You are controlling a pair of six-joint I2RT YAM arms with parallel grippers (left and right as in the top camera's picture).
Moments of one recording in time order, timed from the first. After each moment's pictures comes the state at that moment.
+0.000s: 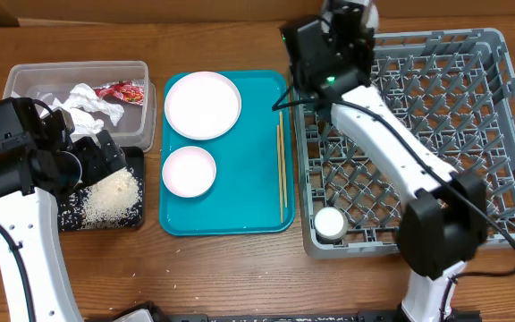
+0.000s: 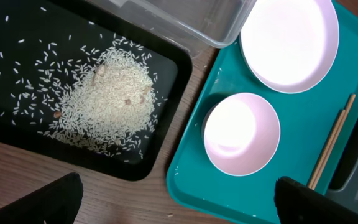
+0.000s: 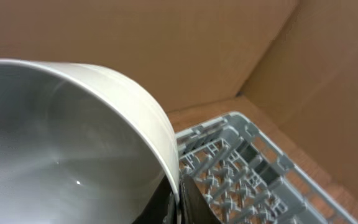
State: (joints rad) left arm 0.37 1.32 1.35 -1.20 0.20 -0.18; right arm 0.49 1.99 1.75 -0.49 1.14 0.33
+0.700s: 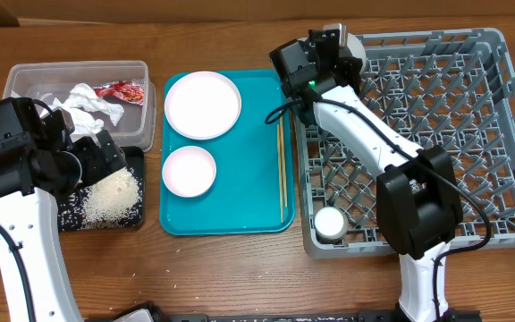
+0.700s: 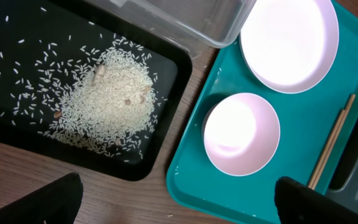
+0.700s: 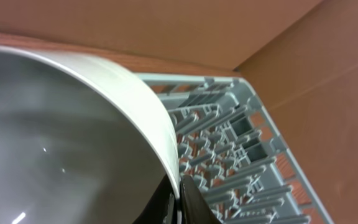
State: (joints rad) left arm 0.37 1.32 1.35 -1.20 0.20 -0.18; right arm 0.49 2.14 1.75 -0.70 1.13 0.34
